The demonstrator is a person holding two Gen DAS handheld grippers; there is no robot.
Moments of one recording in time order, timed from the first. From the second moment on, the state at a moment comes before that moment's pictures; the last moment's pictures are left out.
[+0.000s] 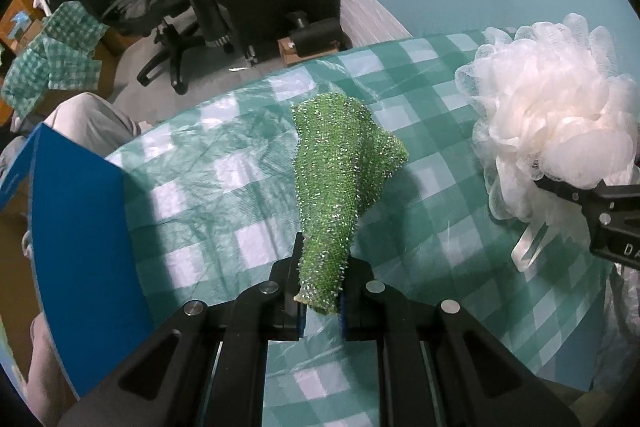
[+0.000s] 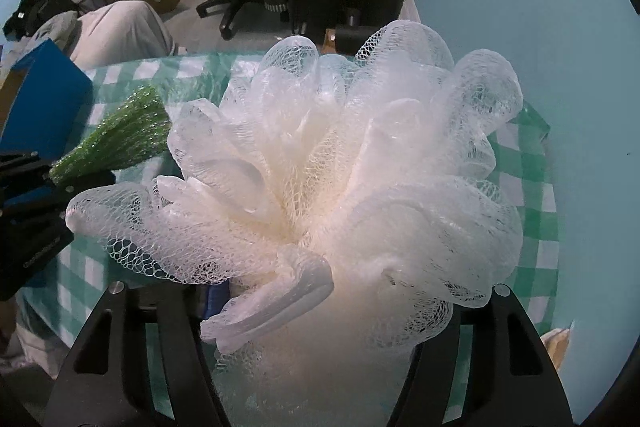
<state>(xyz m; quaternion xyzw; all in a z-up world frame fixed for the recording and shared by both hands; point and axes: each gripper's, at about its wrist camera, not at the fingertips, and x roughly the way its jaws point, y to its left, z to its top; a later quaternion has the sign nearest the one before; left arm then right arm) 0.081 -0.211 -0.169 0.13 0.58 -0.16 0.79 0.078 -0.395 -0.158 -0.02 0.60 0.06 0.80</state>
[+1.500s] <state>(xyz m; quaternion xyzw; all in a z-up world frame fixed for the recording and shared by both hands) 0.040 -0.044 -0.062 0.01 0.53 -0.03 0.85 0.088 -0.281 -0.058 -0.06 0.52 0.19 0.83</state>
